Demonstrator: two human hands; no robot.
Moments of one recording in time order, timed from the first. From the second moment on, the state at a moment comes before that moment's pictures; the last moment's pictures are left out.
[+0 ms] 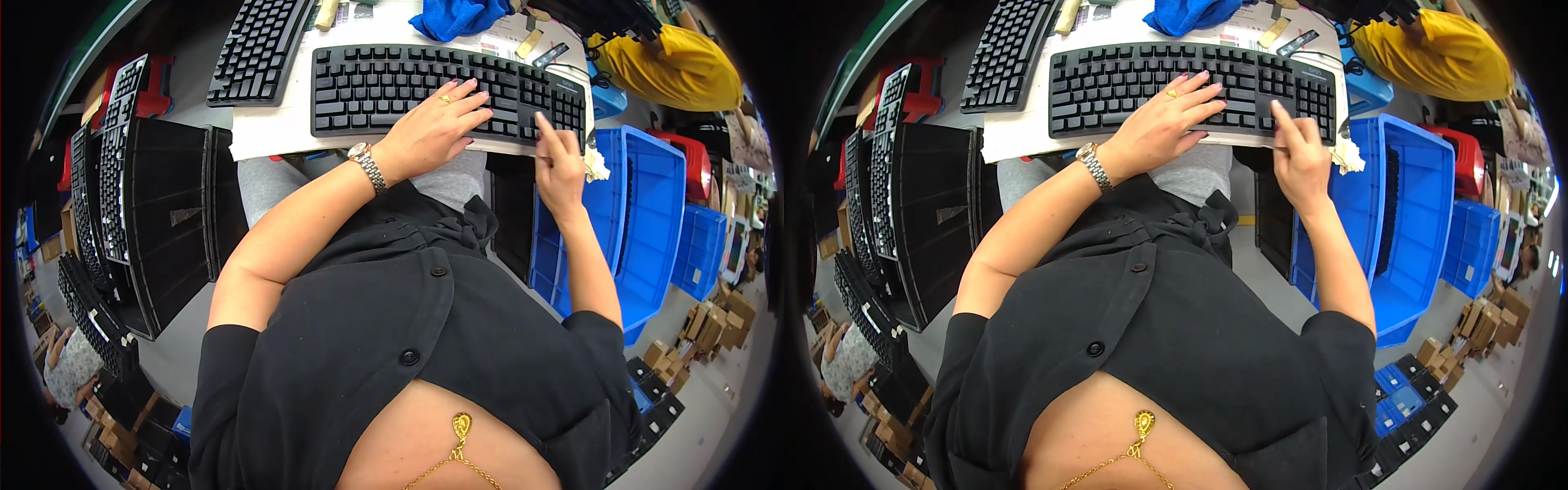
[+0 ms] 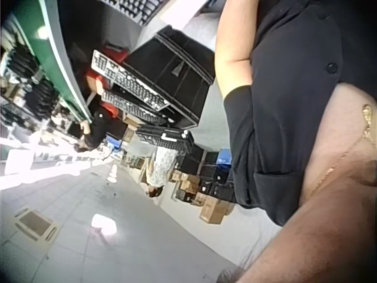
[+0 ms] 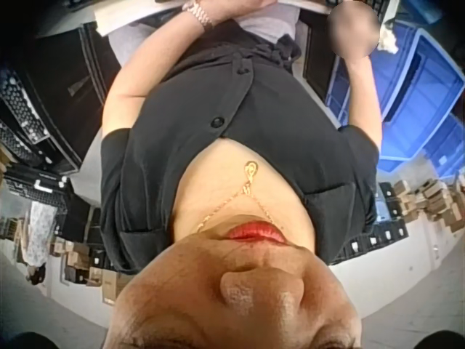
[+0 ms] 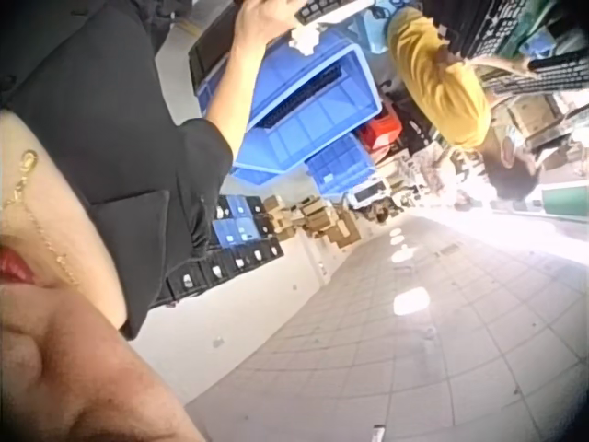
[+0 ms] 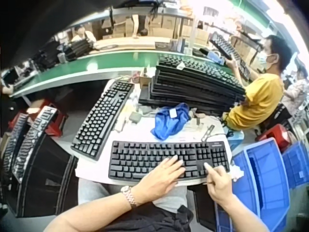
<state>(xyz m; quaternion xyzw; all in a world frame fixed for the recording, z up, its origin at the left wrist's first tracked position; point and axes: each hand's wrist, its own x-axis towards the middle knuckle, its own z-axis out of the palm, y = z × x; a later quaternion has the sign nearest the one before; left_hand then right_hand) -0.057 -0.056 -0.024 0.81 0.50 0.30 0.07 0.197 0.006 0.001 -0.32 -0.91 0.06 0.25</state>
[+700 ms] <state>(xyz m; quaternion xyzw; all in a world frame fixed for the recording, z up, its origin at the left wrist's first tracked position) -0.095 -0.081 0.002 0.77 0.52 0.36 0.10 0.171 0.051 0.050 -0.40 -0.86 0.18 0.26</state>
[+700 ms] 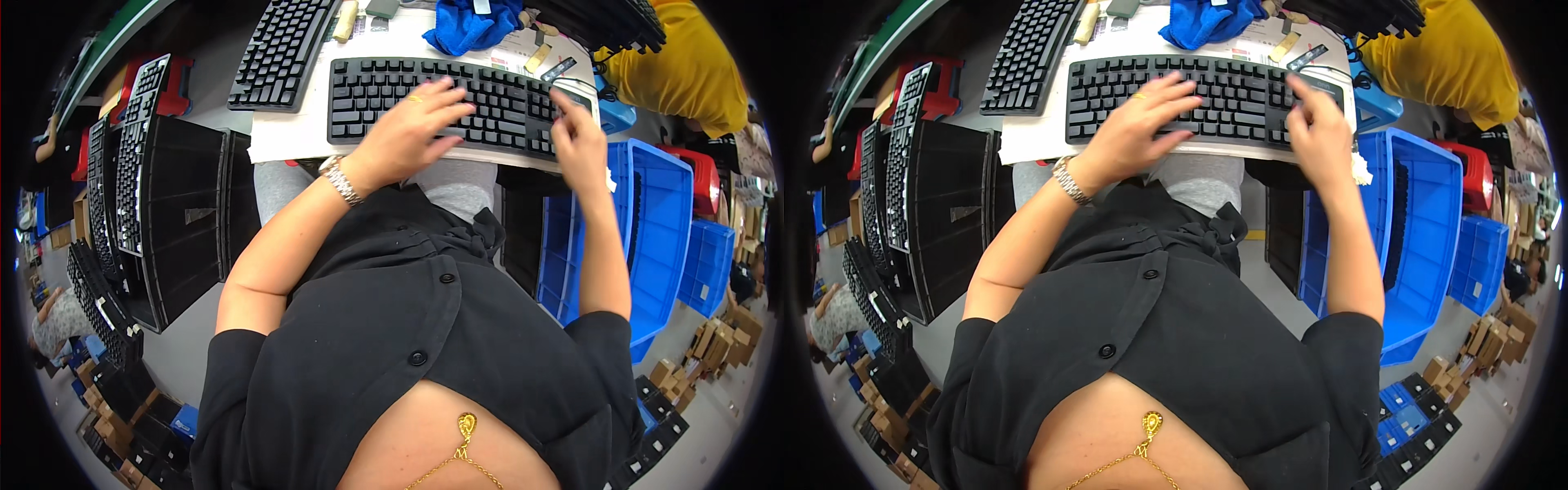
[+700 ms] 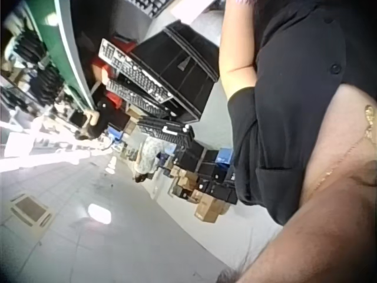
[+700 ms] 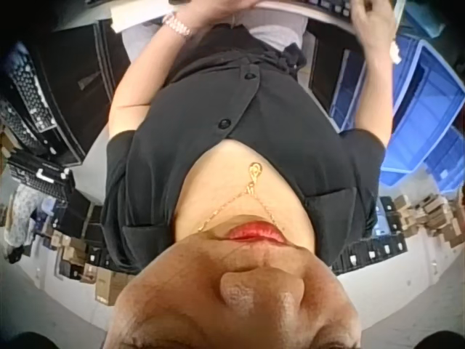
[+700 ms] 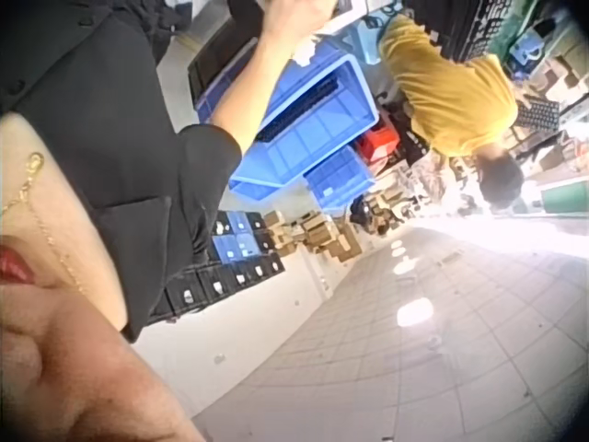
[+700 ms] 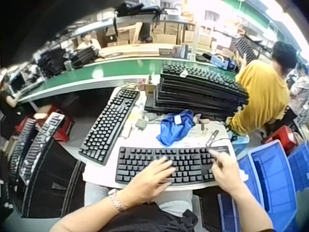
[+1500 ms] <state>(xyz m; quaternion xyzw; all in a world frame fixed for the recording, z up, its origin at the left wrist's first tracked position) -0.155 -0.157 -0.020 0.65 0.69 0.33 0.06 0.264 0.233 -0.016 -0.66 -0.60 0.39 0.24</state>
